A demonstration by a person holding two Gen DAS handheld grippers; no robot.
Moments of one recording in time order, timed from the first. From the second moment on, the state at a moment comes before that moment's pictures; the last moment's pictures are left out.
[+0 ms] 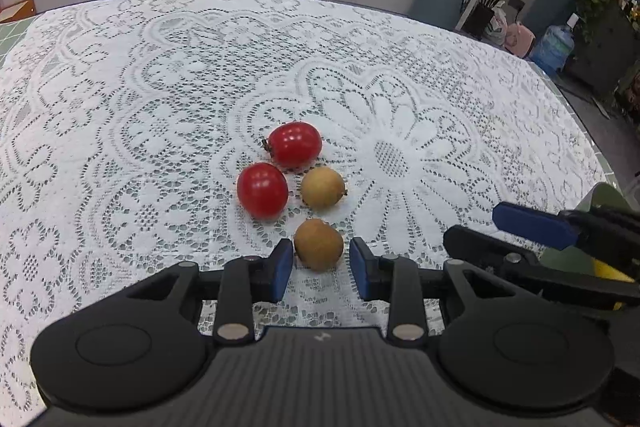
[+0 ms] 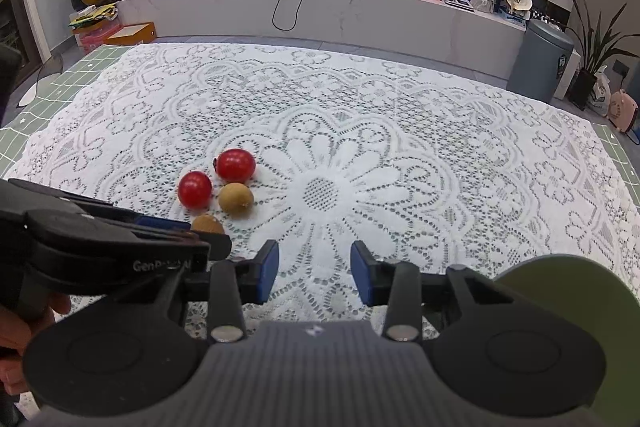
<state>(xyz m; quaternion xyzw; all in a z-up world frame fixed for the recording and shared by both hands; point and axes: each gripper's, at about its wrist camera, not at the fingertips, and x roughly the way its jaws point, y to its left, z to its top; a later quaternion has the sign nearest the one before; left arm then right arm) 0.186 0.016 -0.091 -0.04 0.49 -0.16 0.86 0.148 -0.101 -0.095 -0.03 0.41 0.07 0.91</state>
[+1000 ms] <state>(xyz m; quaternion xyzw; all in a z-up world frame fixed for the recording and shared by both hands) 0.180 0.093 -0.069 -0.09 0.47 -0.09 0.87 0.206 -0.041 -0.131 -0.05 0.42 0.13 0.89</state>
